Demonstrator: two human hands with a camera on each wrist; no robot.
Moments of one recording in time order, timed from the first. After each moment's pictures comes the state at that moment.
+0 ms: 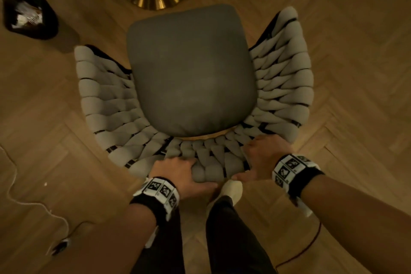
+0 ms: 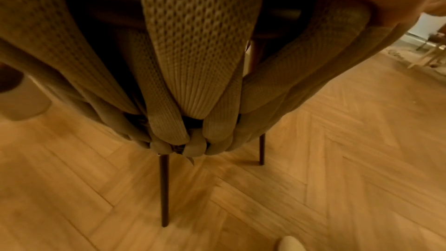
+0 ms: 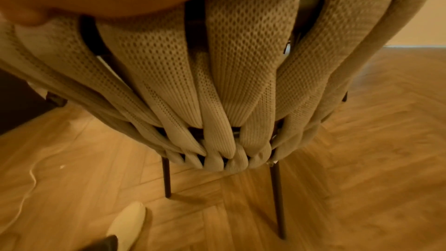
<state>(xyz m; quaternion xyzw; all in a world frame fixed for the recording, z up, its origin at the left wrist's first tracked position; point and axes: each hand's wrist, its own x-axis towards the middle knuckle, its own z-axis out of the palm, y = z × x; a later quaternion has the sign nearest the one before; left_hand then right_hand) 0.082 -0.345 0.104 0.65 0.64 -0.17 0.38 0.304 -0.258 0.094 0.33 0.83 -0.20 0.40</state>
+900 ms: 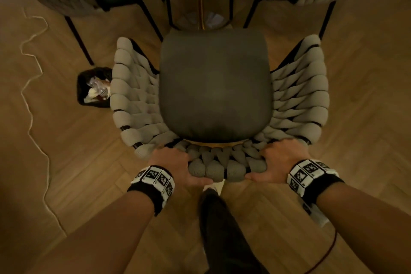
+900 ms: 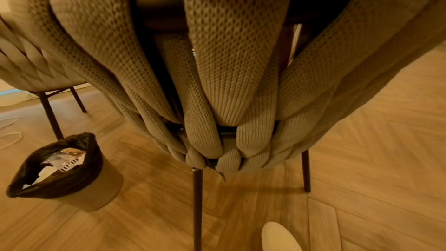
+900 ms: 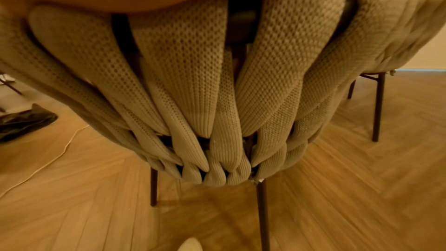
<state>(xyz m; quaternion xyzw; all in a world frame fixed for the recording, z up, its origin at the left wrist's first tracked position) -0.277 -0.102 0.095 0.71 0.59 -0.28 0.26 -0.006 -0.047 0.093 0.41 0.85 -0.15 0.29</state>
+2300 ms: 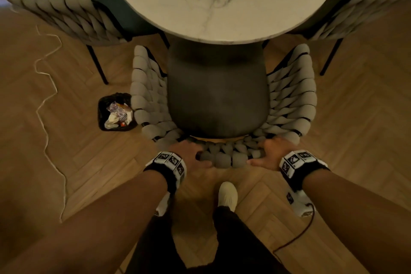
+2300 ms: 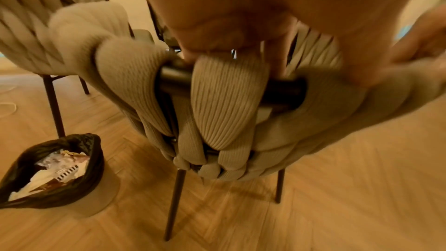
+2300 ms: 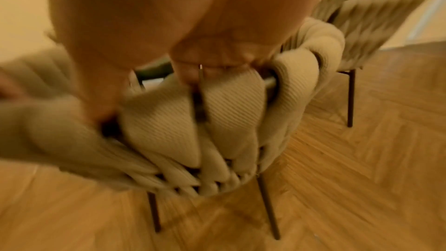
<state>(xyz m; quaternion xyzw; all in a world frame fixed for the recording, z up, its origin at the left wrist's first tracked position) -0.386 0.046 0.144 0.65 0.60 -0.23 0.42 -0.125 0.090 0.127 0.49 0.77 -0.24 0.32</state>
